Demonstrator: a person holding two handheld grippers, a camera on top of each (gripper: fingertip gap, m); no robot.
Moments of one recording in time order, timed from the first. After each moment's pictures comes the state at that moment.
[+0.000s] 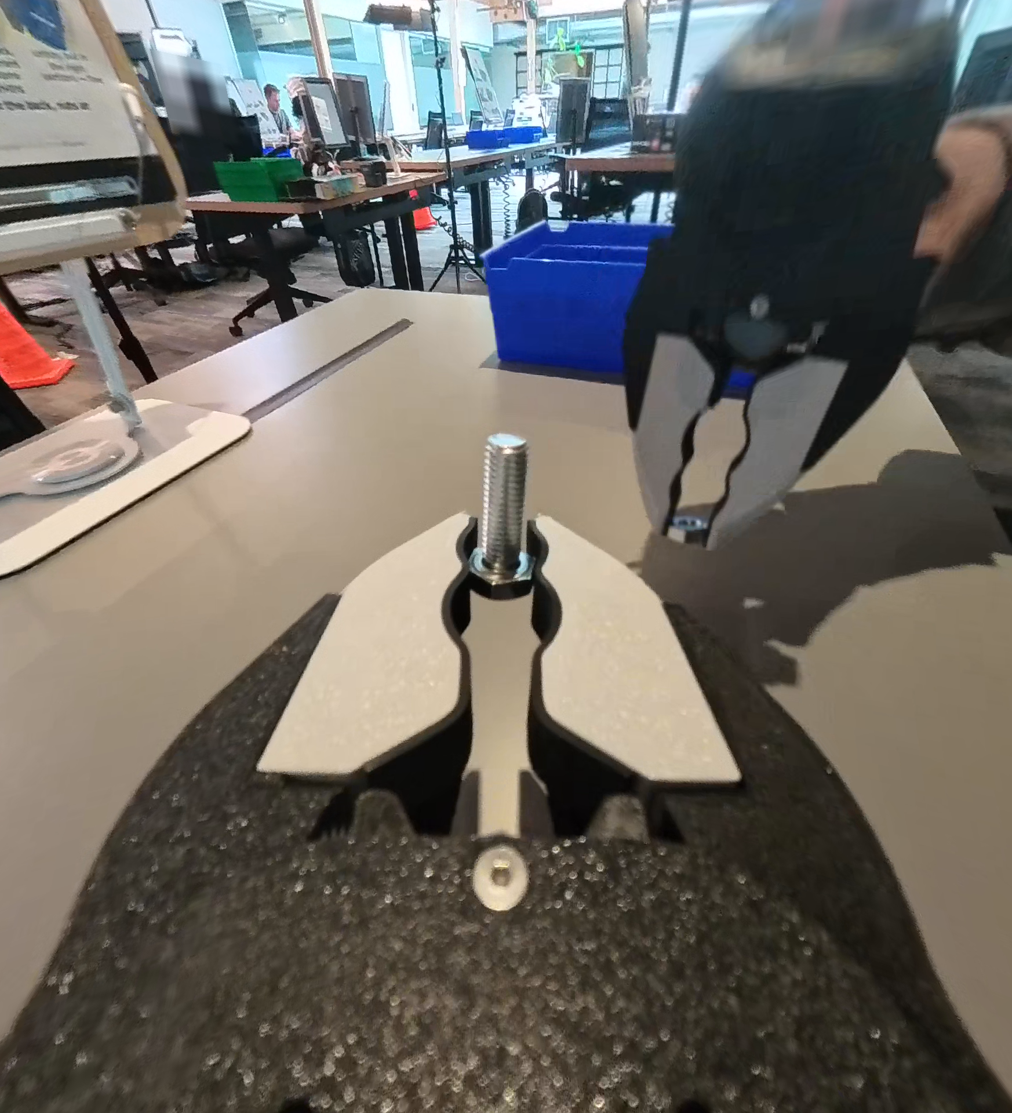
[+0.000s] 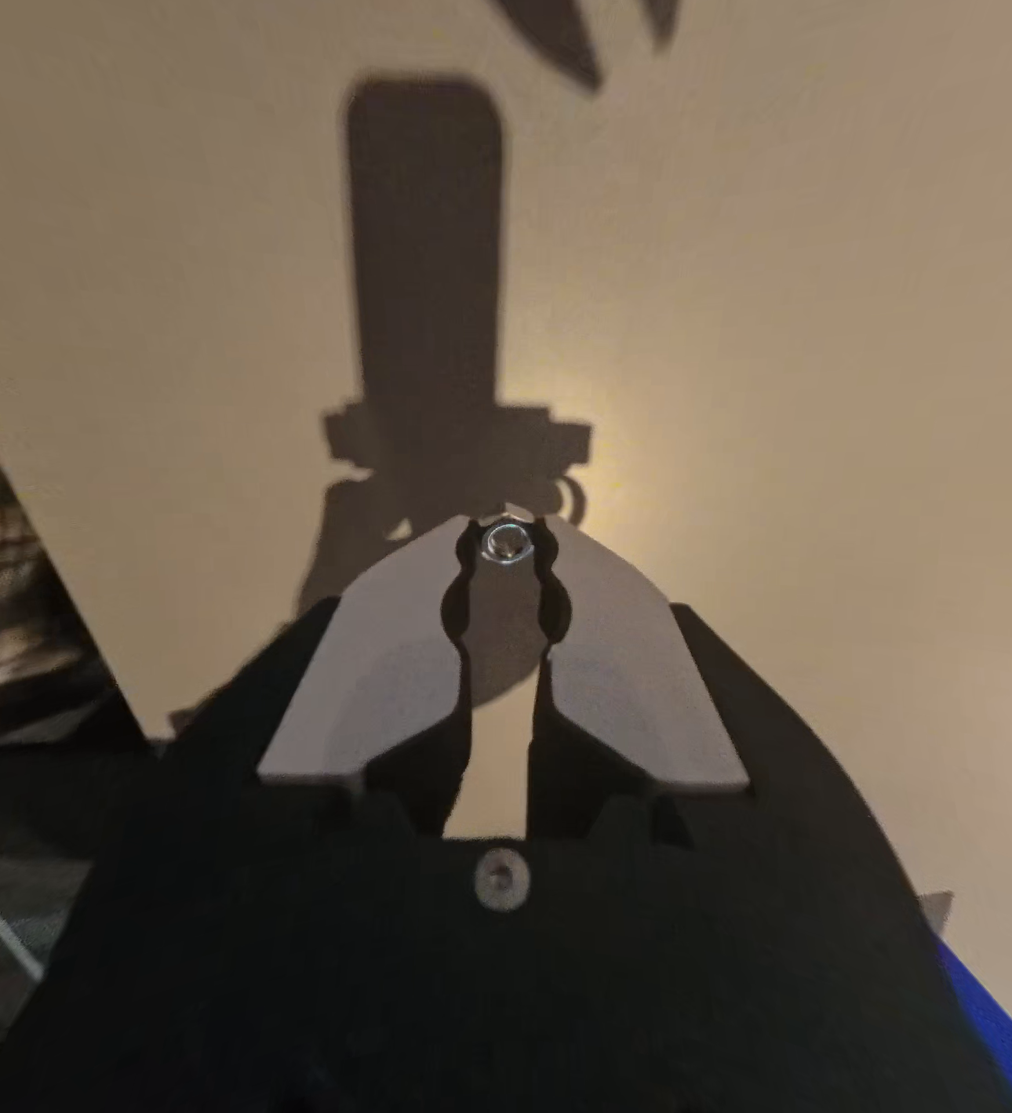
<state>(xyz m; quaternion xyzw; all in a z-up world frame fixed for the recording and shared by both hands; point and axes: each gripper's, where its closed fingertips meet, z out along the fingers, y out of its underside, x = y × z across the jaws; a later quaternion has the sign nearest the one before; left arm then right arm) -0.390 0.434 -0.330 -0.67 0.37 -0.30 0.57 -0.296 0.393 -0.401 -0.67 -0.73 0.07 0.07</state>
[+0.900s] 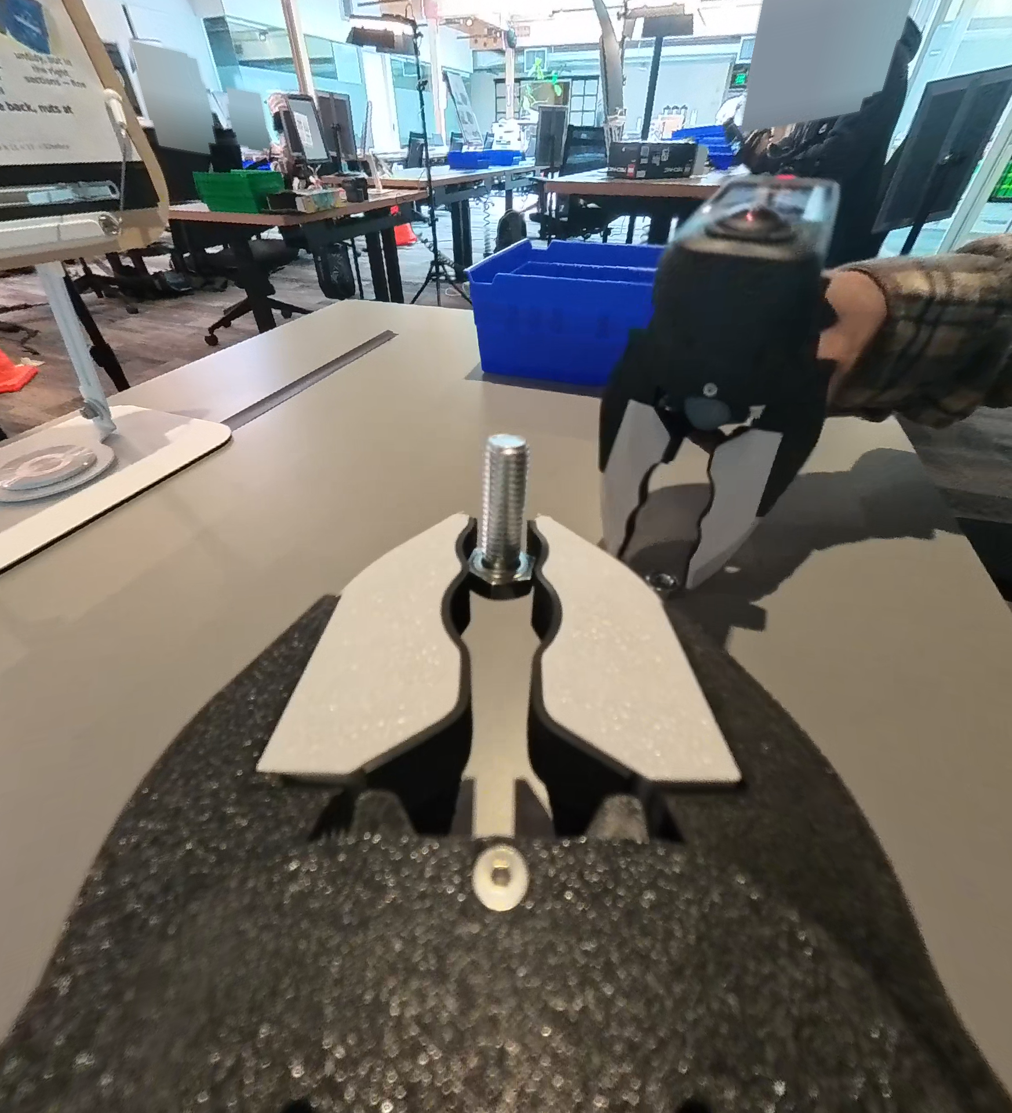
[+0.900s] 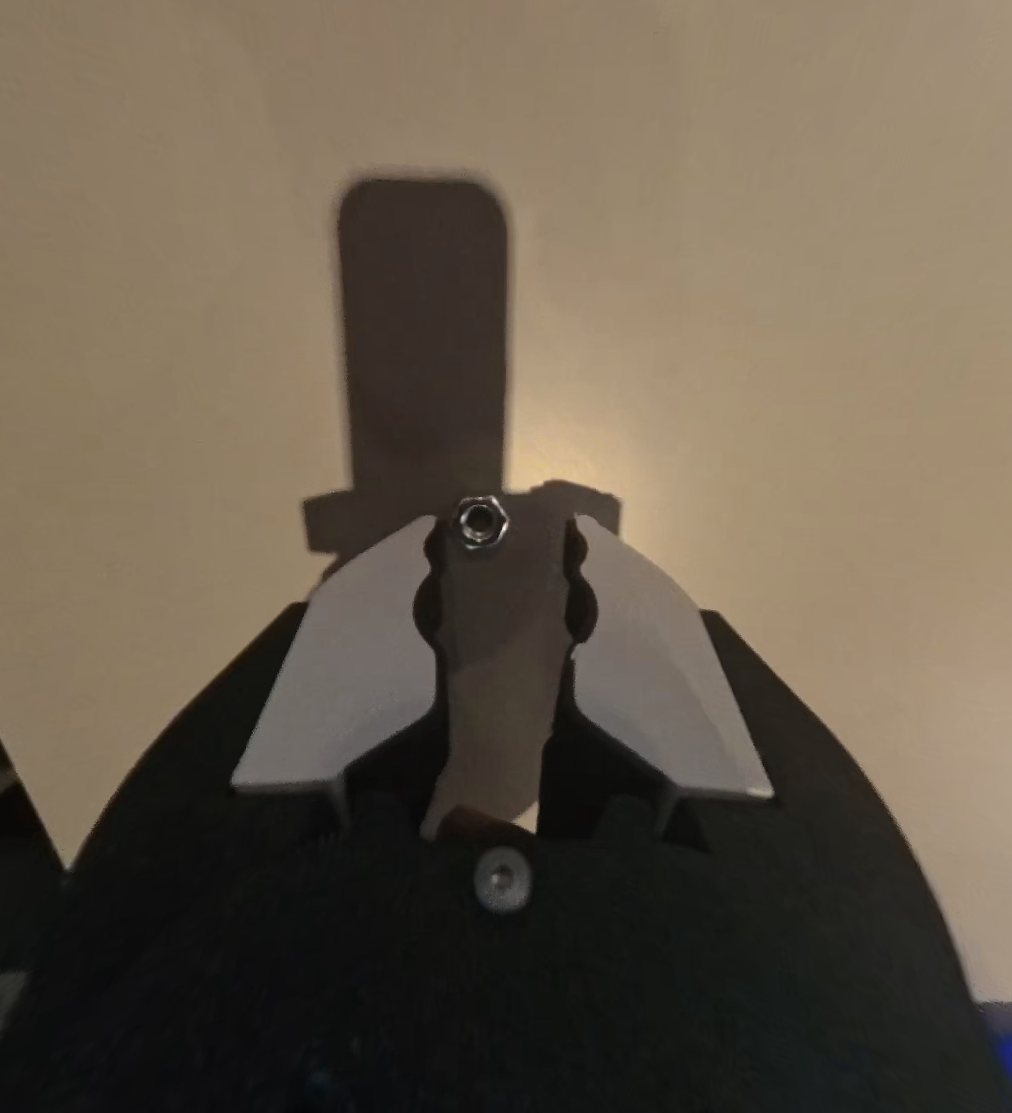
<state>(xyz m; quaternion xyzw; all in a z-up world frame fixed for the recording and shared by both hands) -0.391 0.433 -0.329 -0.66 0.37 -0.32 0.57 -0.284 0.401 -0.433 -0.67 -0.72 0.11 0.11</state>
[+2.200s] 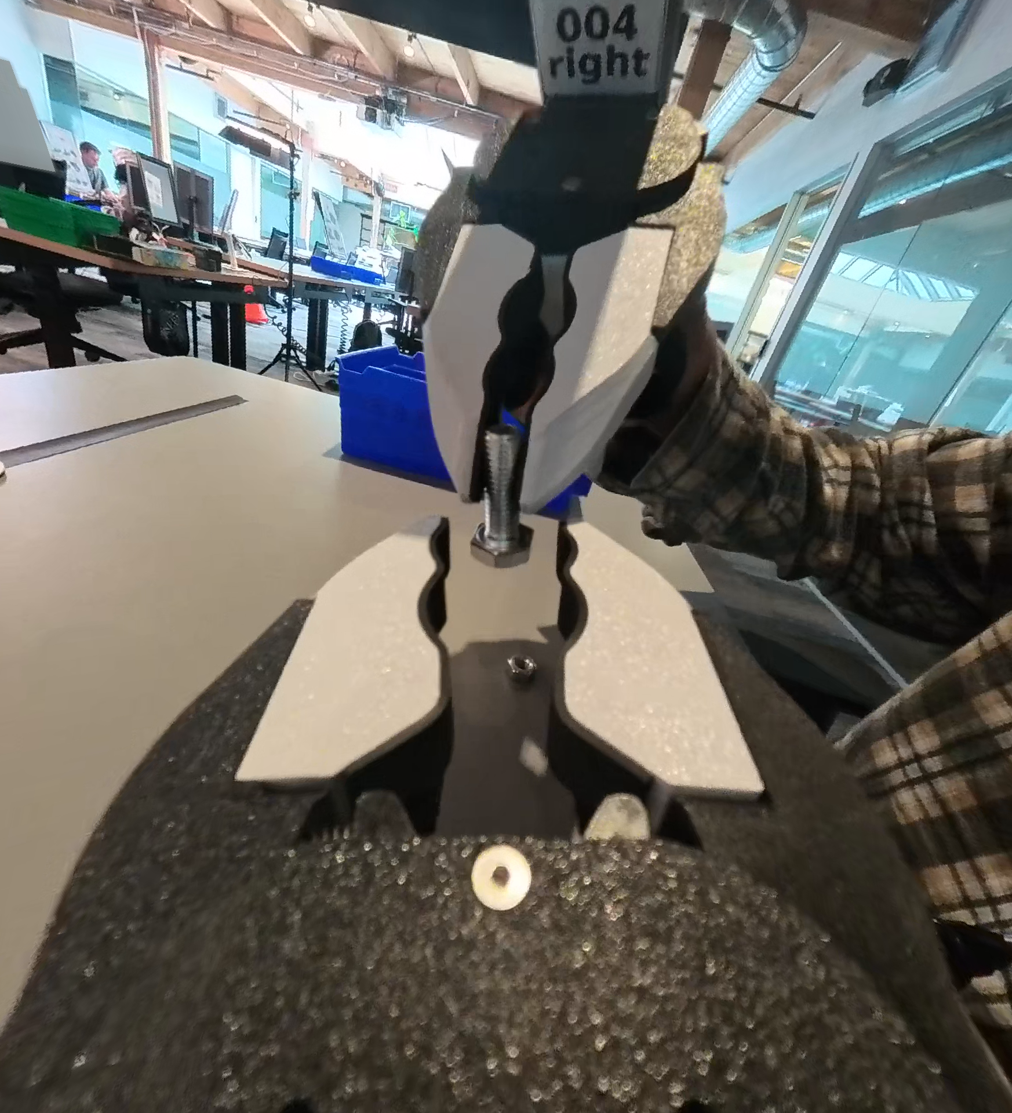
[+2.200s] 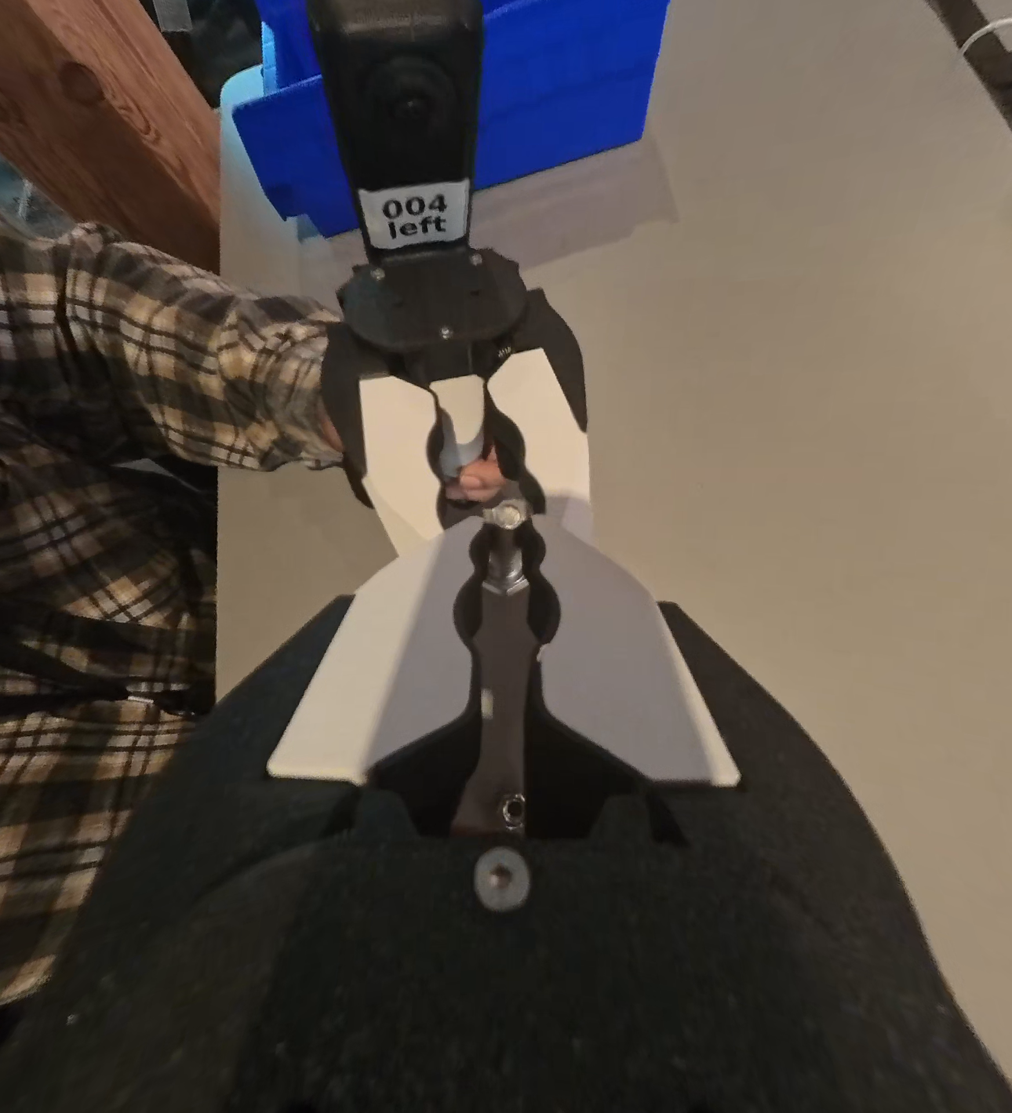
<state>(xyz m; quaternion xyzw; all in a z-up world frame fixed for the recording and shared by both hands) -0.370 0.411 -0.305 -0.59 0.33 -0.50 0.54 -0.400 0.409 -0.296 -0.66 -0.63 0.35 0.22</state>
